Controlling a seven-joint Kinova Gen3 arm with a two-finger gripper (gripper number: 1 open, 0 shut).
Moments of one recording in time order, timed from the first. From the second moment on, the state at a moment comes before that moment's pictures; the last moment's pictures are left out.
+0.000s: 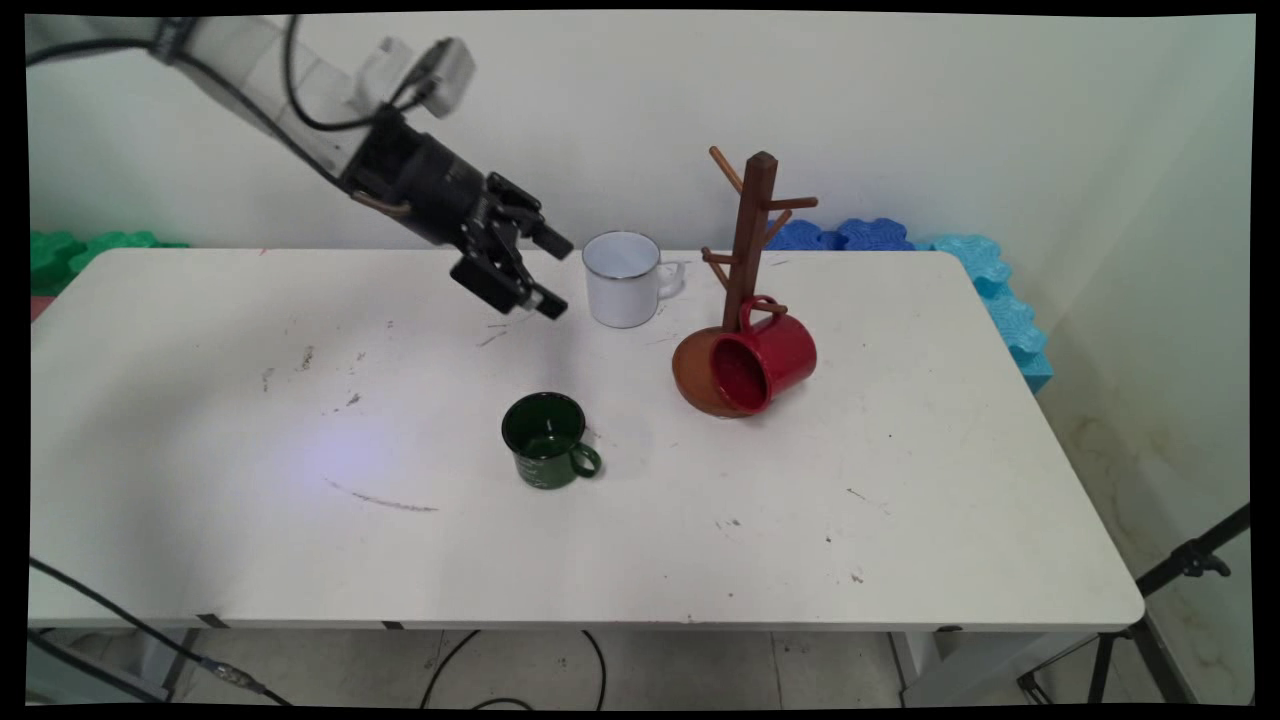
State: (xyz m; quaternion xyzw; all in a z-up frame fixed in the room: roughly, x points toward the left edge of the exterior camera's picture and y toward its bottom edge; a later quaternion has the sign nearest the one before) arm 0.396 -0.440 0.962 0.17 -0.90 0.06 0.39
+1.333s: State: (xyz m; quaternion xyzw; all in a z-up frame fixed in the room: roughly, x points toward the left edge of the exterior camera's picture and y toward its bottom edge) arm 0.420 -0.420 0.956 0.25 -0.81 0.08 0.52
